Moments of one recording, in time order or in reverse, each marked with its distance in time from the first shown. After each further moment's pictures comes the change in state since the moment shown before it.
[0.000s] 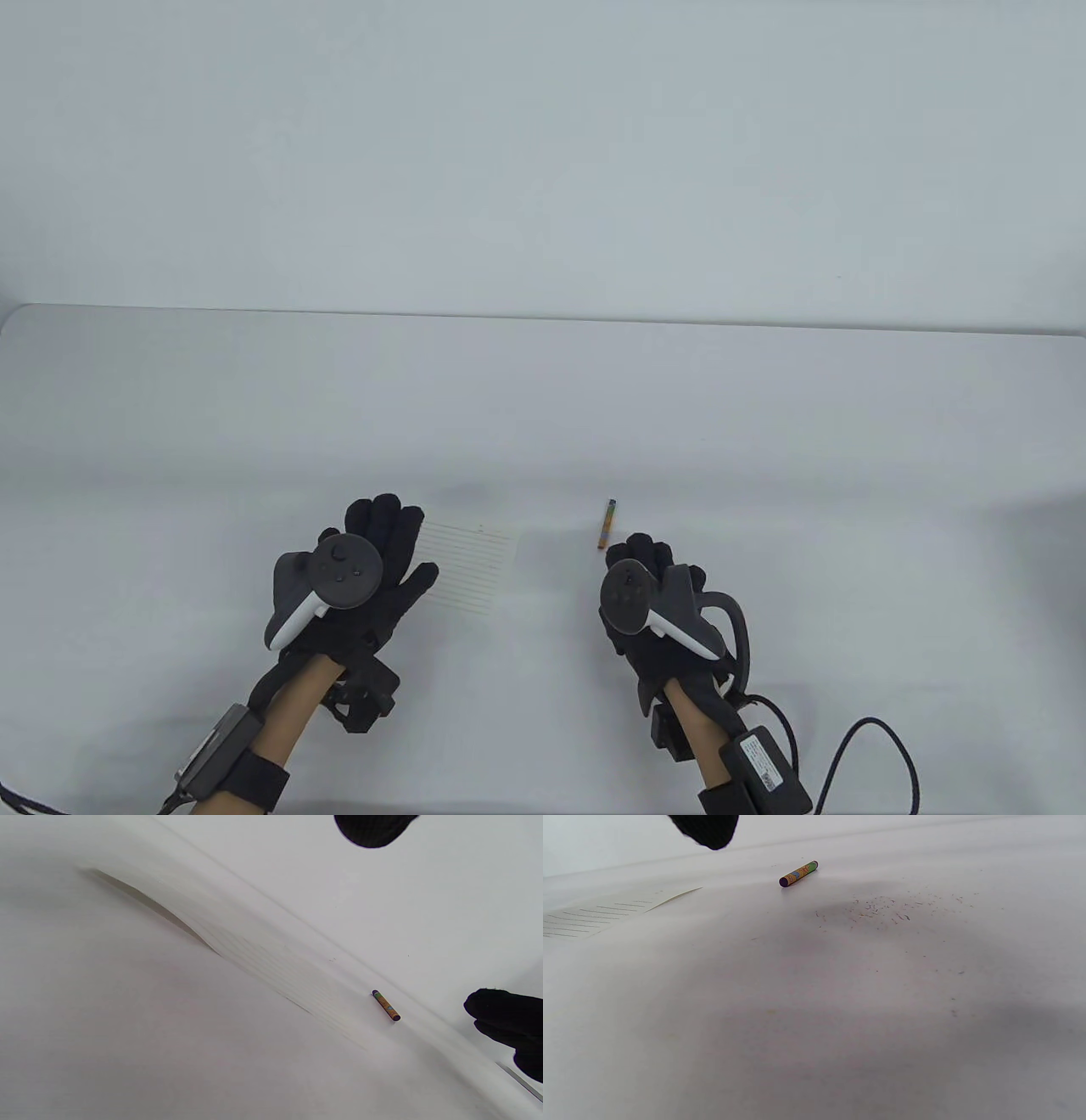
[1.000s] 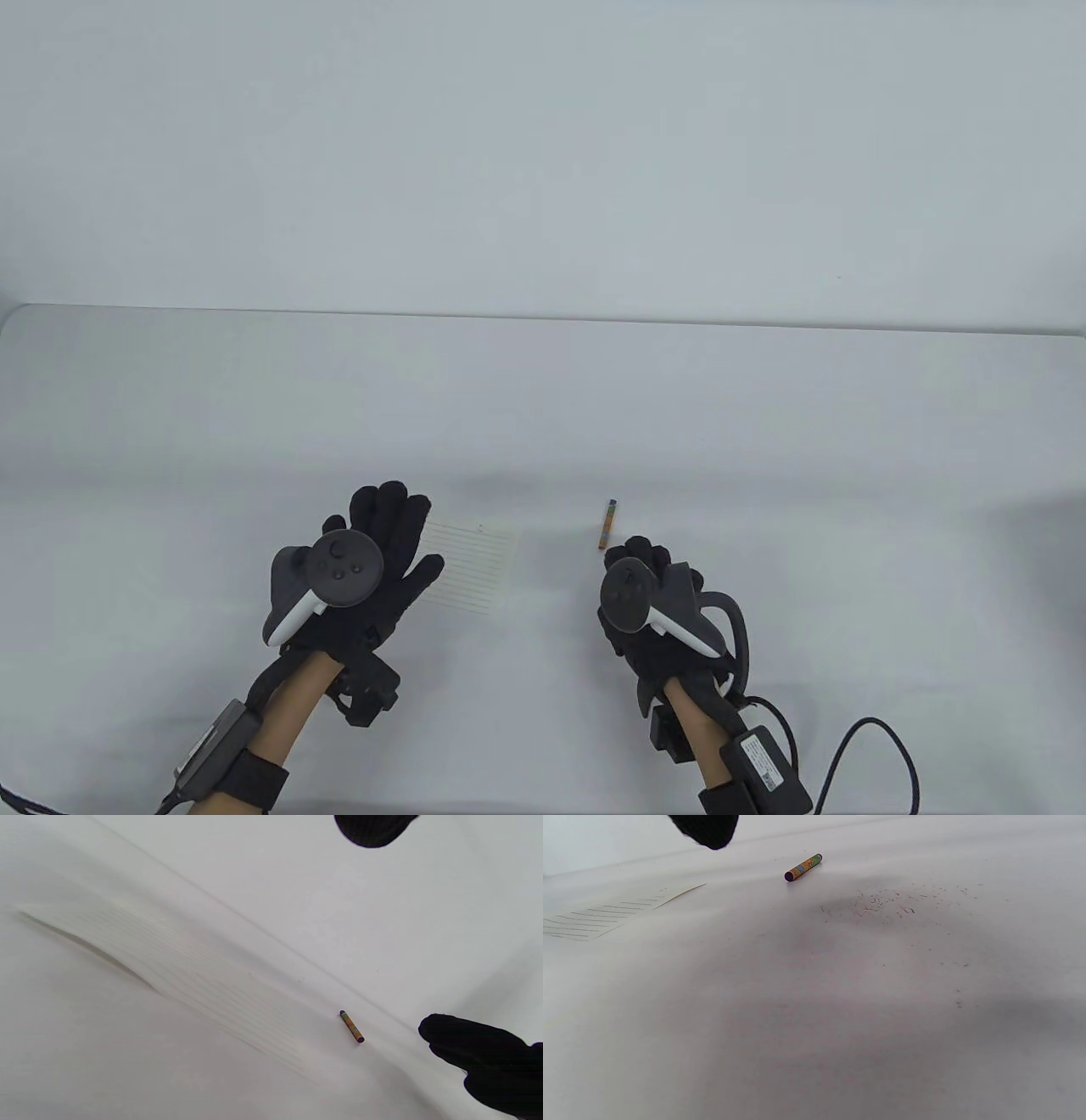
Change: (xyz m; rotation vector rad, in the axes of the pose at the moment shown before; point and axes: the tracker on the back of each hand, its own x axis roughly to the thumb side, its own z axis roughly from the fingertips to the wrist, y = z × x) left_hand 0.017 0.016 -0.001 0.054 -0.086 0.015; right_hand 0.000 0.002 -0.001 0.034 -0.008 -0.021
